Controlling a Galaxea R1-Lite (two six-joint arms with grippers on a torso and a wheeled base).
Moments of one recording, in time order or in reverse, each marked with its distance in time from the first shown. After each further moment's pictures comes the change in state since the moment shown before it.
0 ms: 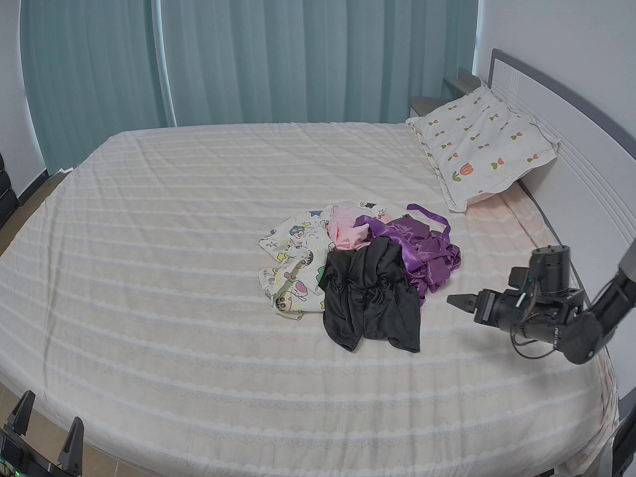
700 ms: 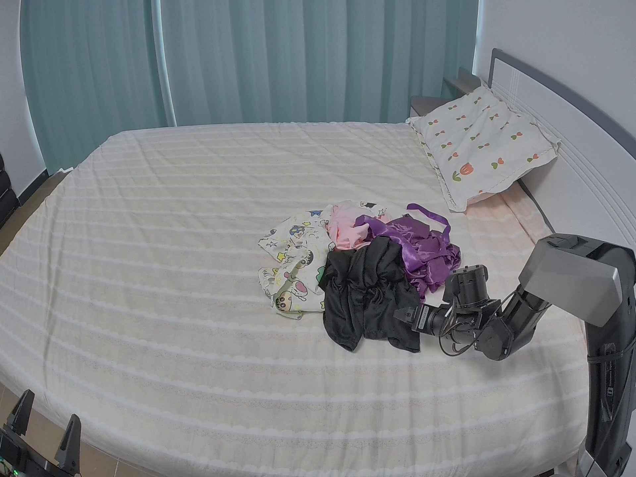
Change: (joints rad) left arm 0.000 0.000 0.000 -0.010 0.003 -0.039; right arm 0.097 0.482 -0.423 0.045 -0.068 0.091
